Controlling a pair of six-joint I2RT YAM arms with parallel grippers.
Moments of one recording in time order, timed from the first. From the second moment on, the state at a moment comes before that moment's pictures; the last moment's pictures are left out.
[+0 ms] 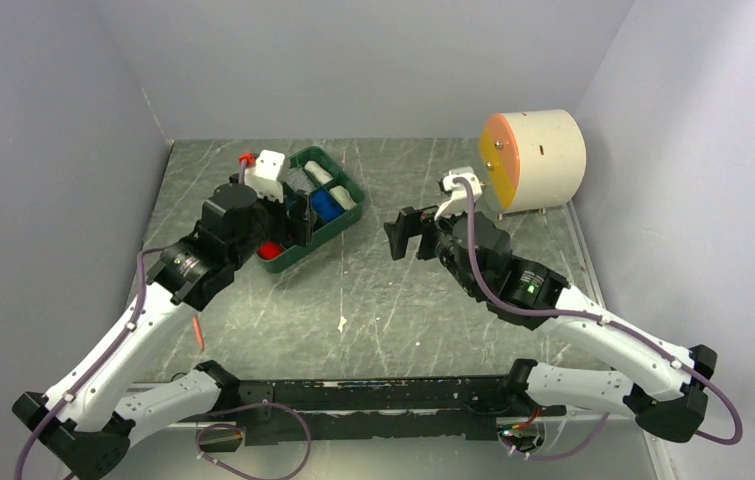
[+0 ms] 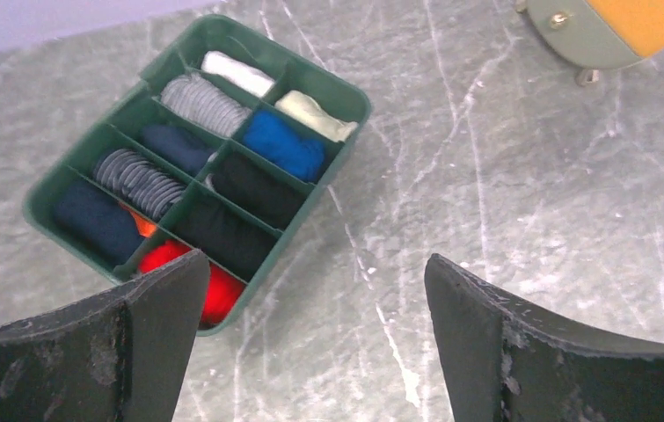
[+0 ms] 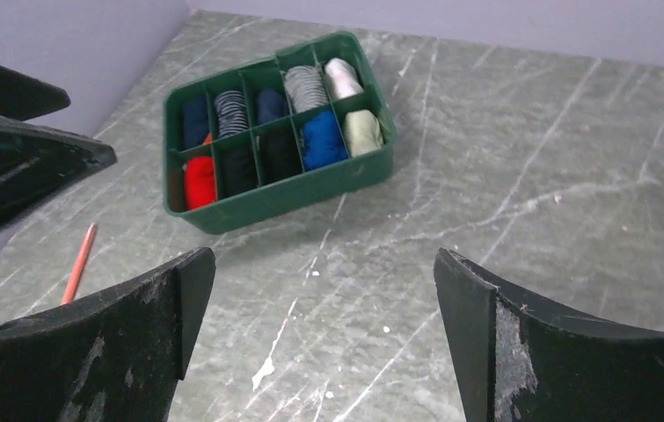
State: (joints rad) left arm -0.57 0.99 1.15 -0.52 -0.18 -0.20; right arm 1.00 0.98 1.06 -0.31 0.54 0.34
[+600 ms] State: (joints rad) left arm -0.46 0.96 1.13 -0.58 -0.38 -0.12; right arm 0.50 1.12 1.15 -0.40 0.27 0.27
